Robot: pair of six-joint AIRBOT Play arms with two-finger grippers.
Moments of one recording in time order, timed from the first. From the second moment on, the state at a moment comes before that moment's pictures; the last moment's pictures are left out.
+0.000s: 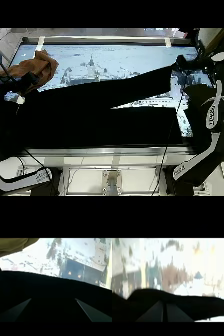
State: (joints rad) left arm 0.38 -1.32 1.21 1.02 -0.79 -1.29; right arm -0.33 -1.90 1.97 -0.81 1.19 1.42
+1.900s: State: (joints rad) left arm 1.25 -1.07 0.57 0.91 -0.93 -1.23; right arm -0.54 -1.02 1.13 -1.26 1.47 1.24
